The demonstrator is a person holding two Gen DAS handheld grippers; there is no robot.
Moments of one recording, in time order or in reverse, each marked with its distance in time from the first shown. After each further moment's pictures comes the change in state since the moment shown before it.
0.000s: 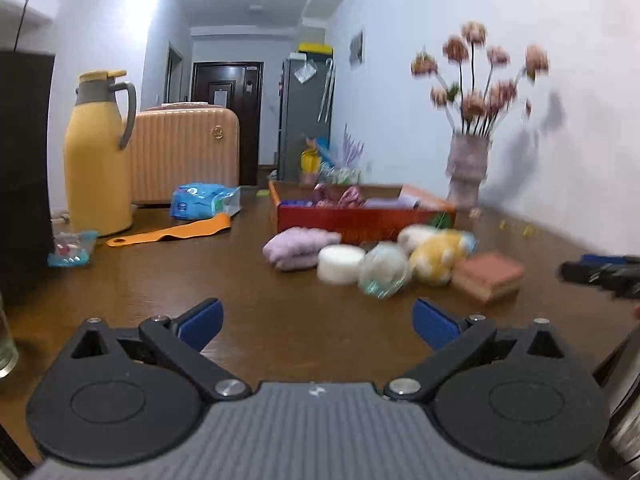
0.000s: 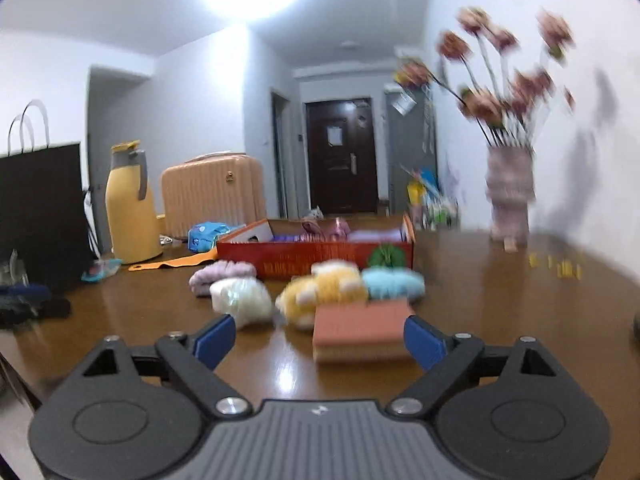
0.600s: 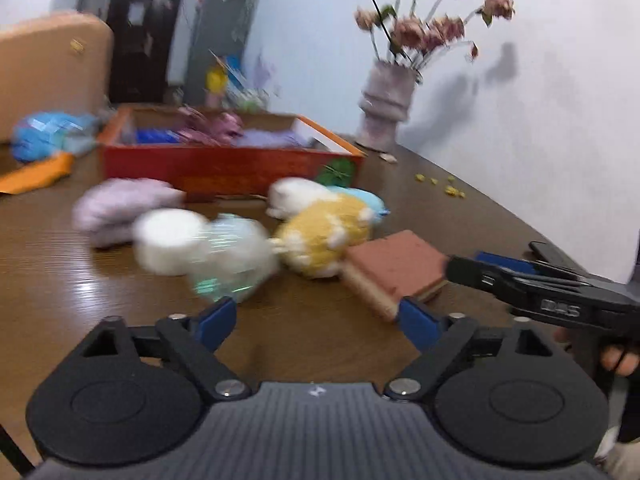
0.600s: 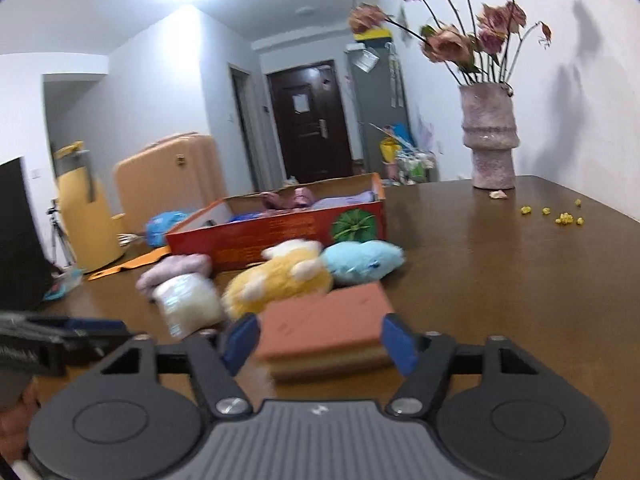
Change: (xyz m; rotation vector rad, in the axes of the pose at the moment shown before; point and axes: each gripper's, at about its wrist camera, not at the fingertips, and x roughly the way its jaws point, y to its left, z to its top) left arm 0.156 -0.077 0.037 -0.084 0.265 -0.369; right arm 0.080 -0.041 0.013 0.104 0.091 -0.071
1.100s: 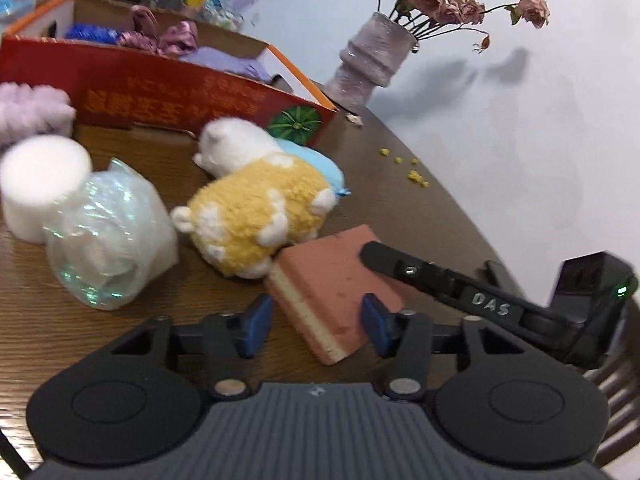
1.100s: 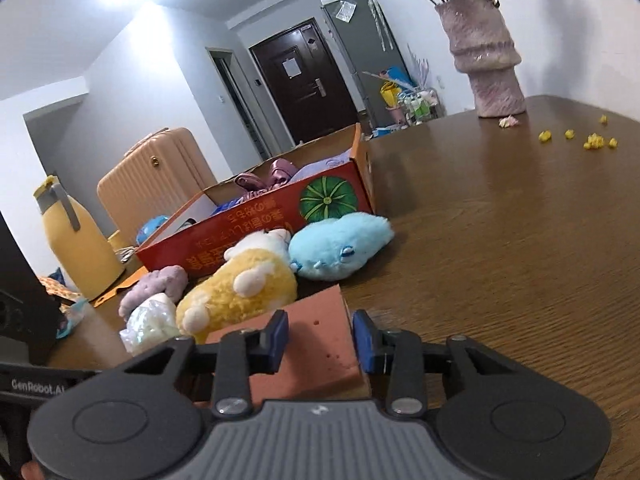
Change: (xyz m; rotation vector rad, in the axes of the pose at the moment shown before) left arm 0.078 0.013 0.020 -0.228 0.167 -0.228; right arm 0.071 -0.059 0.010 0.207 0.139 0.139
